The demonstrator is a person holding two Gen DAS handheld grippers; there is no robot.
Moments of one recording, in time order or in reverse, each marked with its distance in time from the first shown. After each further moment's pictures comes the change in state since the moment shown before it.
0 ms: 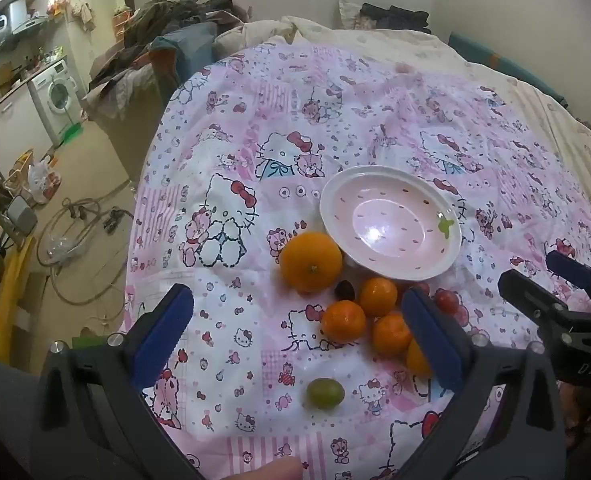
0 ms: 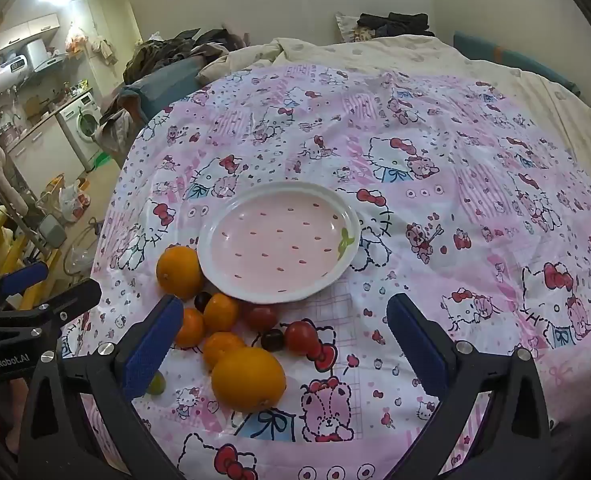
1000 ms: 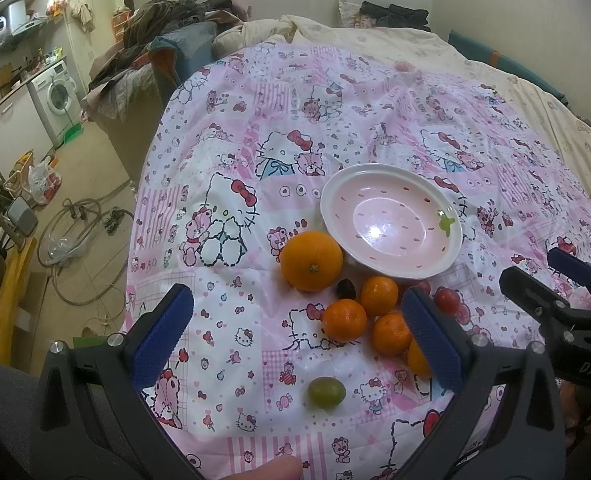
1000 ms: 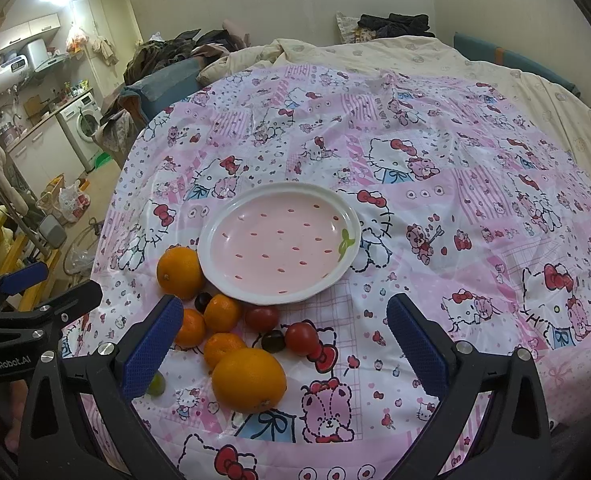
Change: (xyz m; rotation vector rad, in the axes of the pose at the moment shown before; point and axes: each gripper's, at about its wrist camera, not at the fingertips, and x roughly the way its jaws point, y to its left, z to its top) left arm -0.003 -0.002 0.001 0.007 -0.006 0.006; right arm 0.000 0.000 0.002 -0.002 0.001 -0.004
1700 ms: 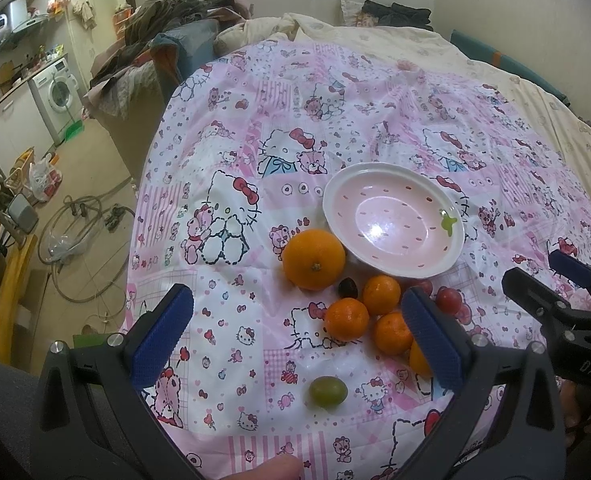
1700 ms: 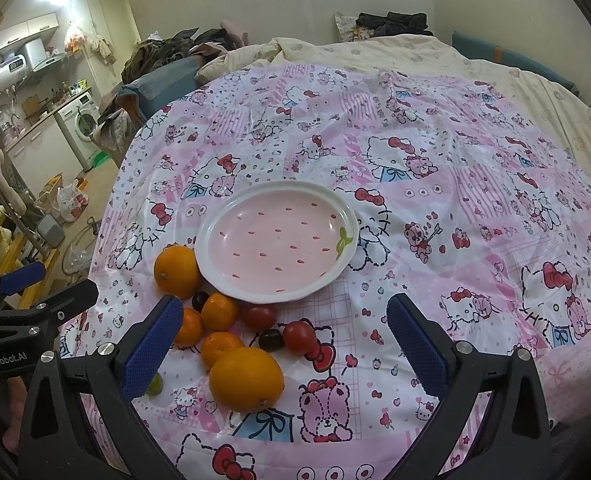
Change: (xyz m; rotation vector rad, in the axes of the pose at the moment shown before) left arm 0.002 -0.001 -0.001 -0.001 0.003 -0.001; right arm 0.001 -0.001 -0.002 0.007 0.004 -0.006
